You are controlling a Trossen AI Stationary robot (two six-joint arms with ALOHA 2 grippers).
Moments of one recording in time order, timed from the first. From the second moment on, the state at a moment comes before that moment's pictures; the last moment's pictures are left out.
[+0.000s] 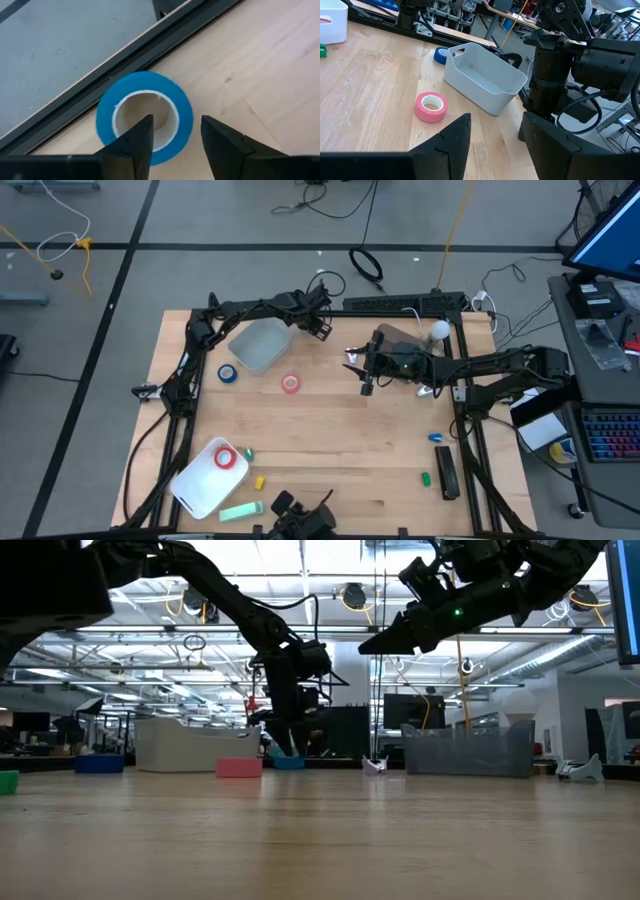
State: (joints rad) left arm 0.59 2.21 1.69 -0.62 -0.20 -0.28; right arm -0.19 1.33 0.60 0.50 0.13 -0.36
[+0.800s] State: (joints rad) left arm 0.59 2.21 1.69 -0.60 -0.15 -0.19; right arm -0.19 1.33 0.60 0.51 0.13 -0.35
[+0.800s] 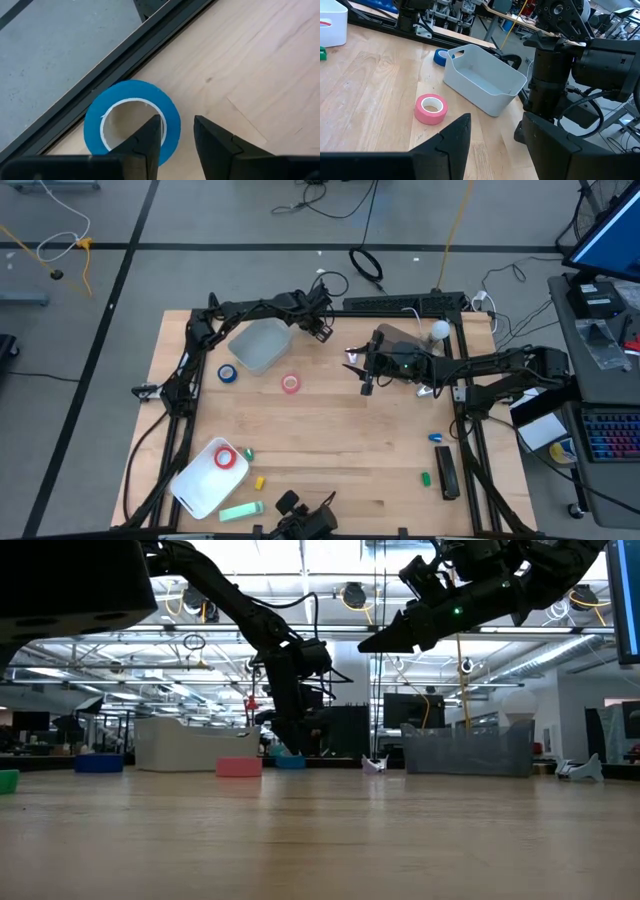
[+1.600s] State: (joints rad) left arm 0.61 2.21 1.69 -0.63 -0.09 -0.18; right arm -0.19 1.33 0.60 0.54 0.13 -0.35
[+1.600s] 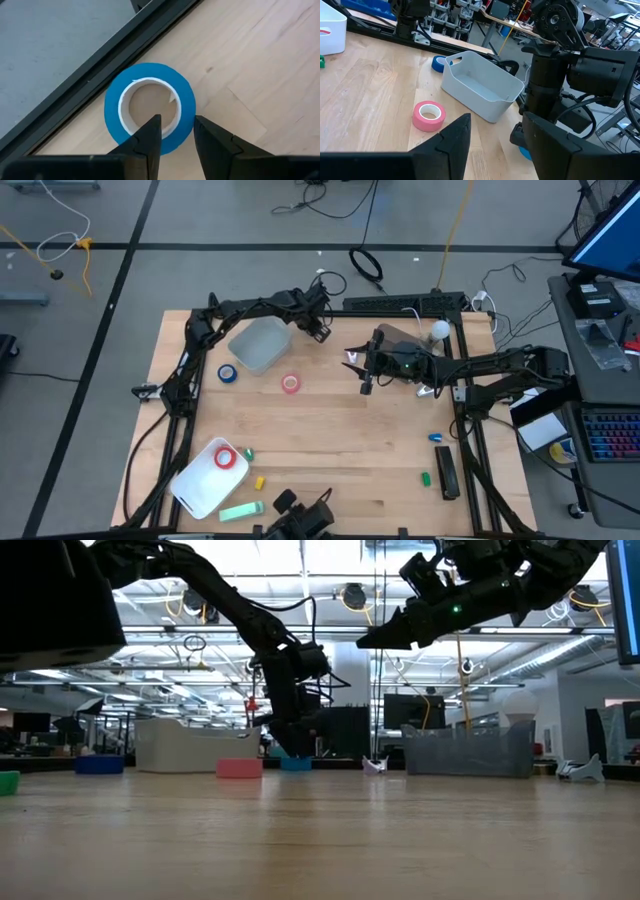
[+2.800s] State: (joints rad) left arm 0.59 2.22 1.69 -0.60 -0.05 -0.14; right arm -0.19 1.33 0.60 0.57 0.13 -0.35
